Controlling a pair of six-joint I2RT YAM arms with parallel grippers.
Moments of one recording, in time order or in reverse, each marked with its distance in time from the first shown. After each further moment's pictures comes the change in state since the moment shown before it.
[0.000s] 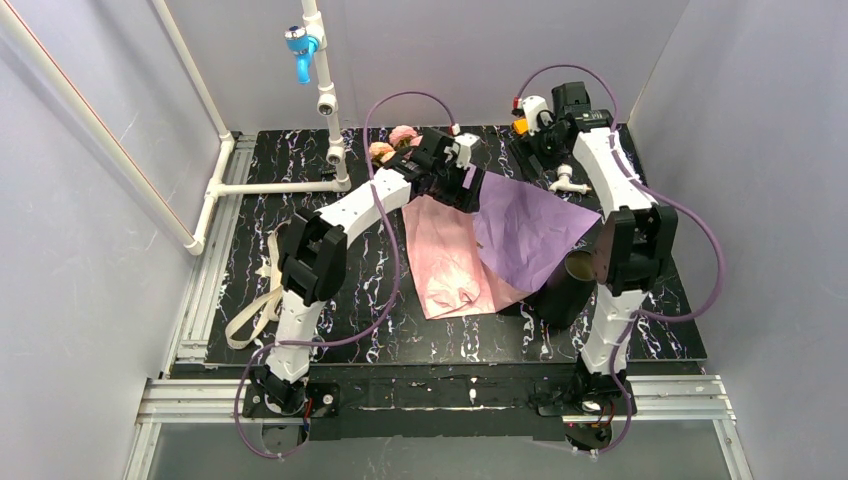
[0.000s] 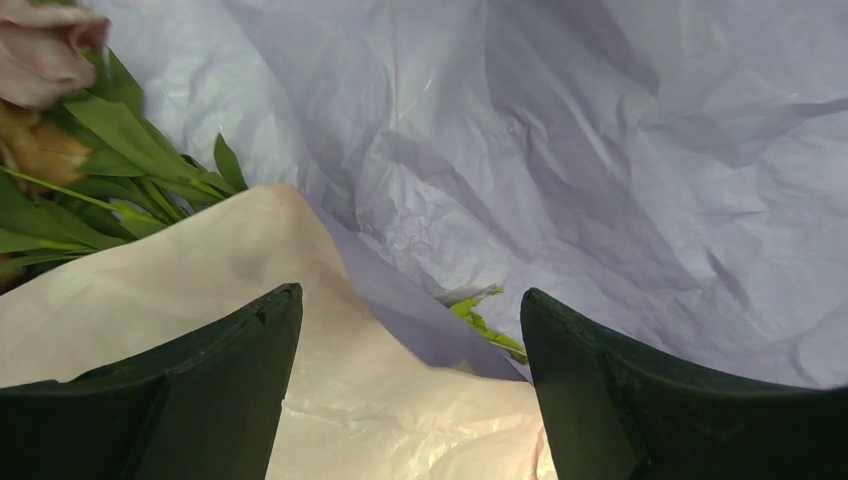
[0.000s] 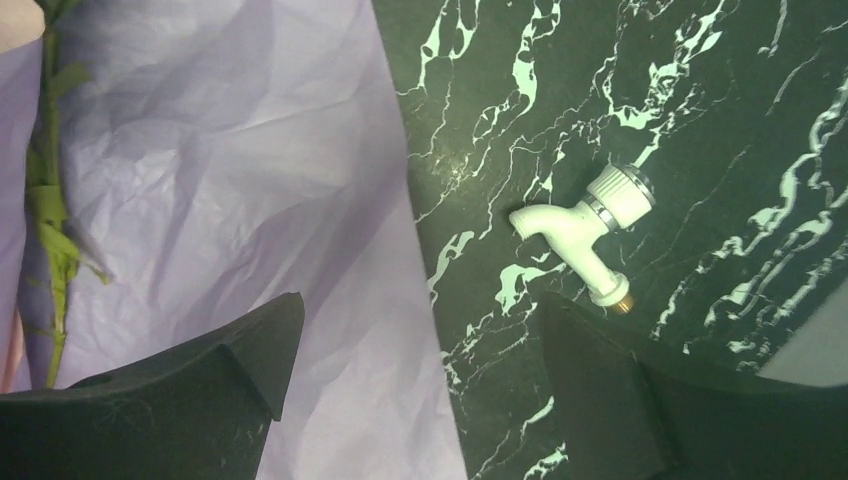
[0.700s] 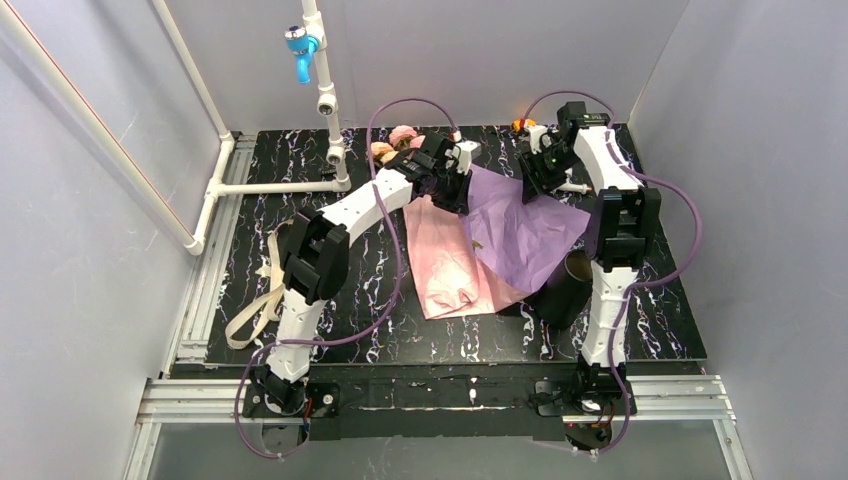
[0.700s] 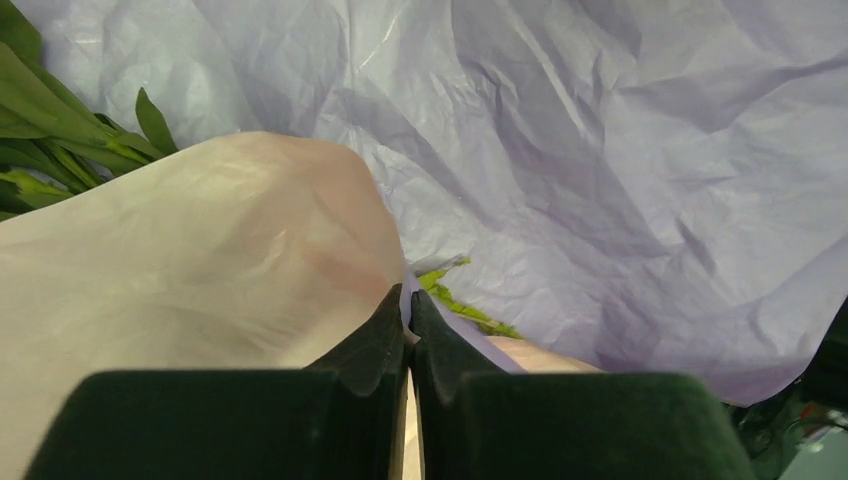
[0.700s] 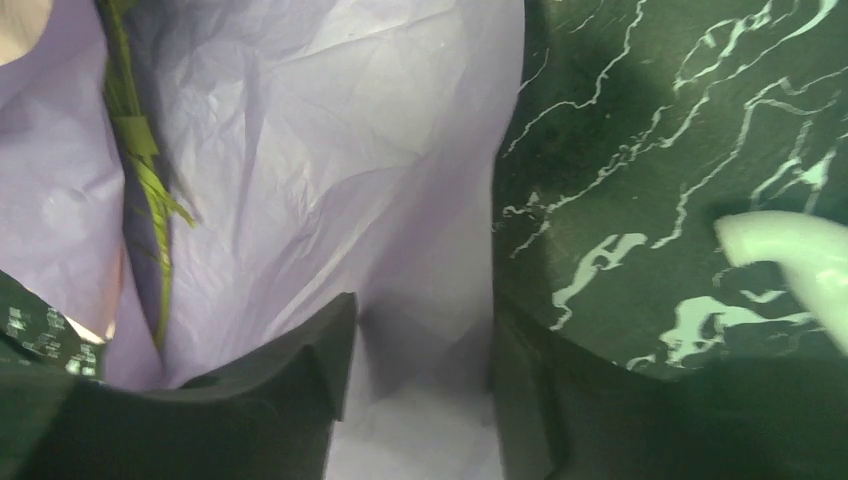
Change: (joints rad) left arm -0.001 0.042 0.027 -0.080 0.082 -0.045; right arm -0.108 0.298 0.196 -0.288 -0.308 0.003
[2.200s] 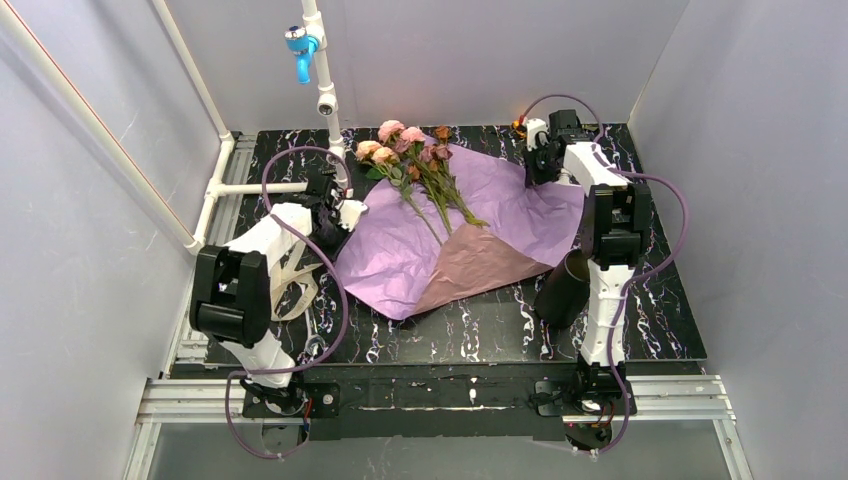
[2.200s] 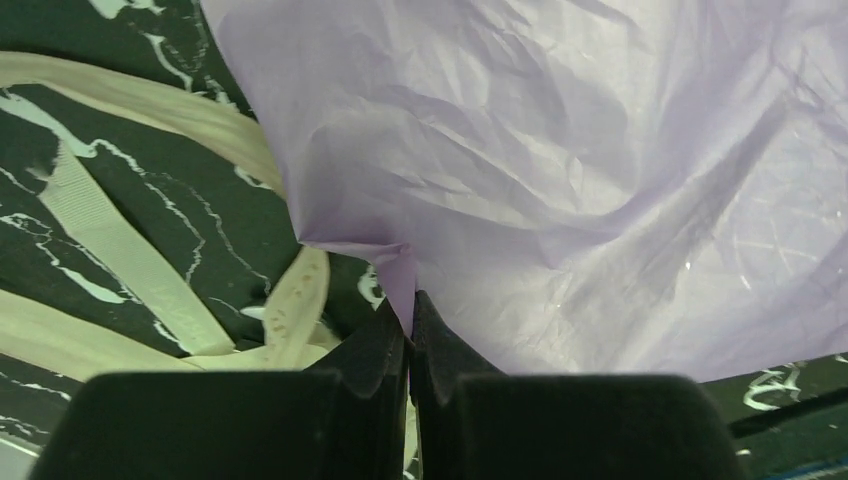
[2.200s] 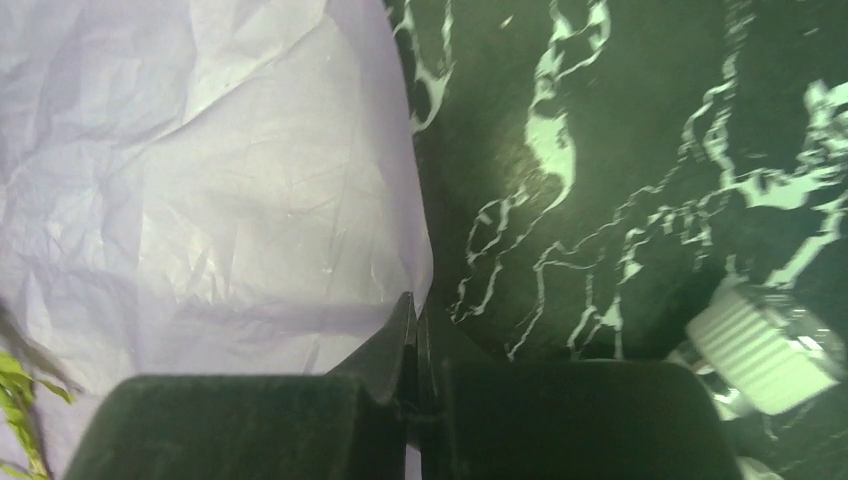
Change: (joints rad) left arm 0.418 -0.550 -0.789 -0.243 -0.239 0.565; right arm 0.014 0.038 -0.165 0.557 0.171 0.149
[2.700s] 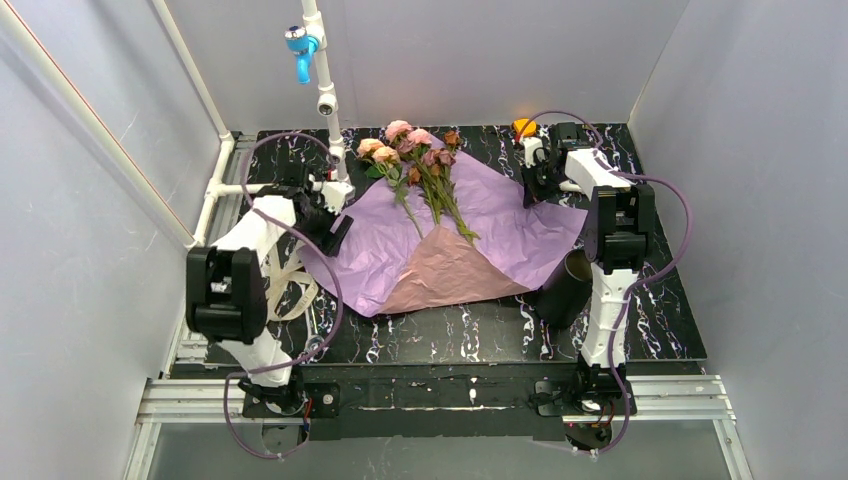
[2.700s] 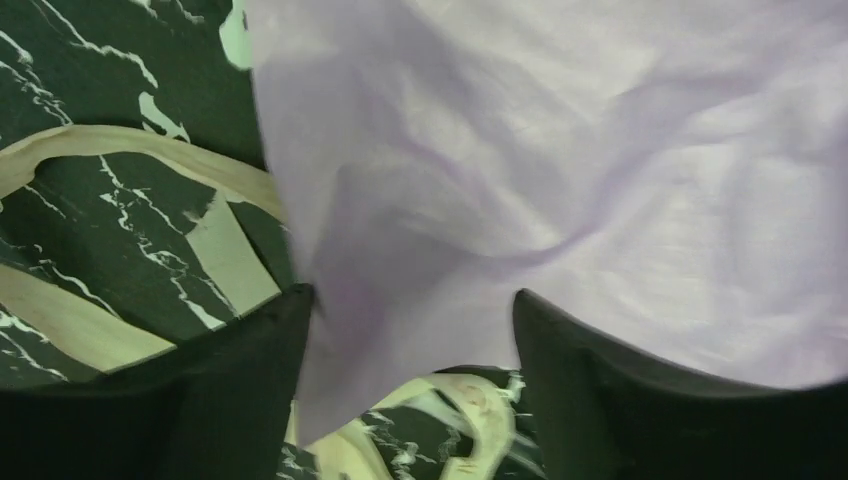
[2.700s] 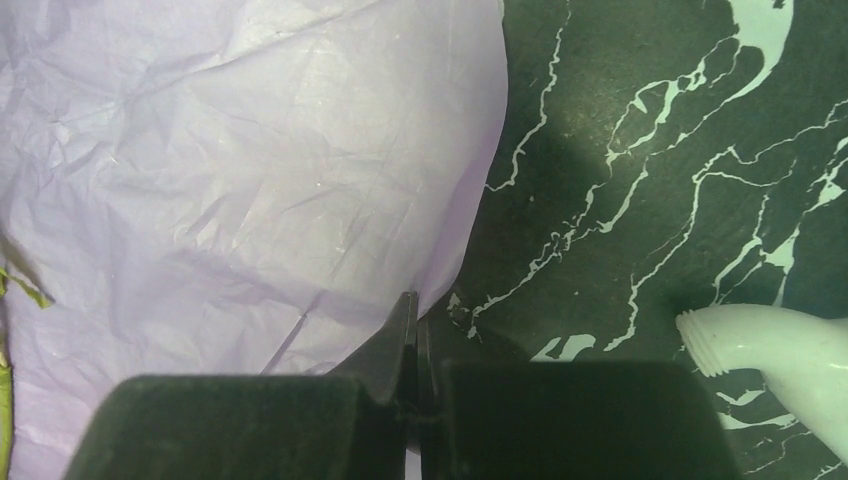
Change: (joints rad) left arm 0.127 0.072 0.065 0.074 0.028 0.106; right arm 0.001 -0.062 -0.145 -0.106 -0.088 -0.084
